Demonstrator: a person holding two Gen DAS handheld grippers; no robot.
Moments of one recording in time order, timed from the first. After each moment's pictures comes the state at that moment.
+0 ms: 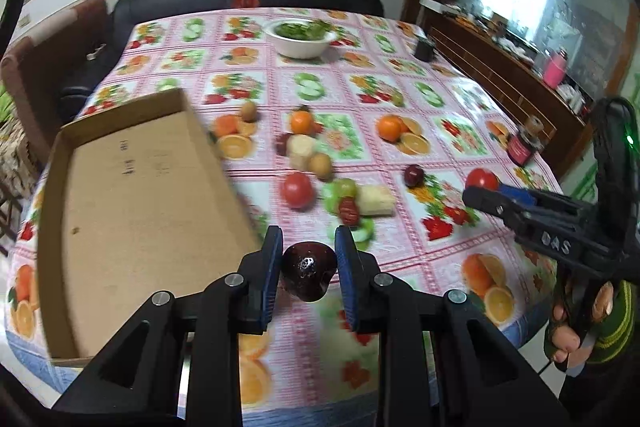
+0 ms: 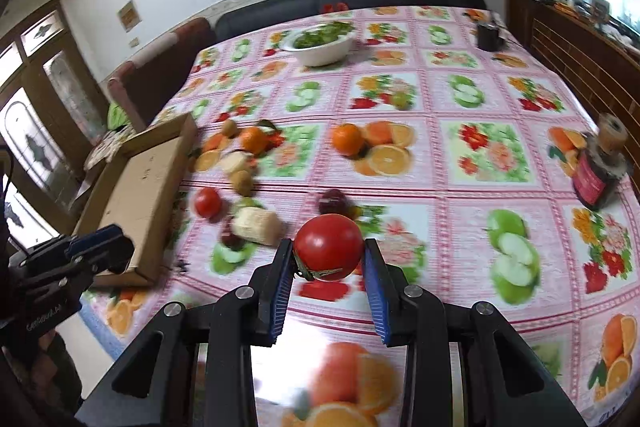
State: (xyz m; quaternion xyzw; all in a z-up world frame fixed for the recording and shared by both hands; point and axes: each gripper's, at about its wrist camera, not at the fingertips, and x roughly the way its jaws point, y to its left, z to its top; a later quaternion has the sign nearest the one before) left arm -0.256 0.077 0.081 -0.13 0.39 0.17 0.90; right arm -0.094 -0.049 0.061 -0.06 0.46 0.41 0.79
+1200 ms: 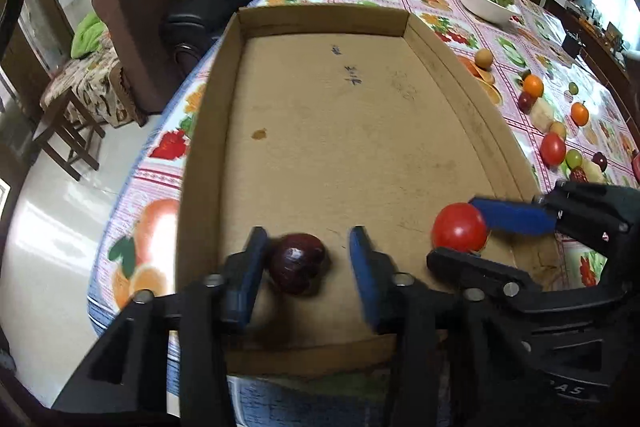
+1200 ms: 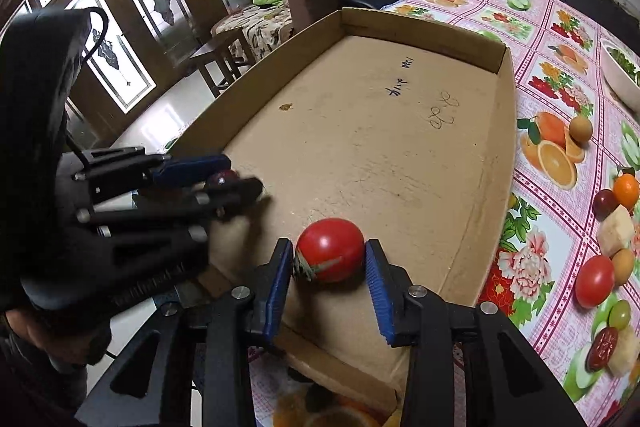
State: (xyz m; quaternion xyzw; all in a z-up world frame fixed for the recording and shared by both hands) left arm -0.341 0.221 0.015 -0.16 0.46 0.33 0.81; right arm -0.260 0.192 0.025 -0.22 0.45 0.62 0.60
